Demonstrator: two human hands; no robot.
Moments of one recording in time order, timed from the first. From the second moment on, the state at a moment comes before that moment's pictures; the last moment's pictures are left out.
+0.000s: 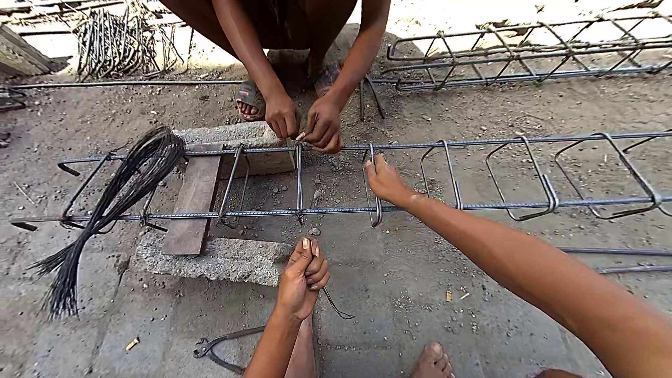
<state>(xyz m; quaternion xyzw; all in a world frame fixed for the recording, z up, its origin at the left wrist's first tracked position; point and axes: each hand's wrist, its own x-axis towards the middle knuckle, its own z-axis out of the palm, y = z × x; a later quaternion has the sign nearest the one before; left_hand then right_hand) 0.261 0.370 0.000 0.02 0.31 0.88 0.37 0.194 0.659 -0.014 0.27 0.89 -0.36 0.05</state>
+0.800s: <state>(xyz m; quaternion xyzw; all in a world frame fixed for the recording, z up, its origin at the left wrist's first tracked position) 0.260 0.369 -0.005 0.01 0.31 0.87 0.38 0.191 0.653 -0.023 0.27 0.86 -0.42 0.01</state>
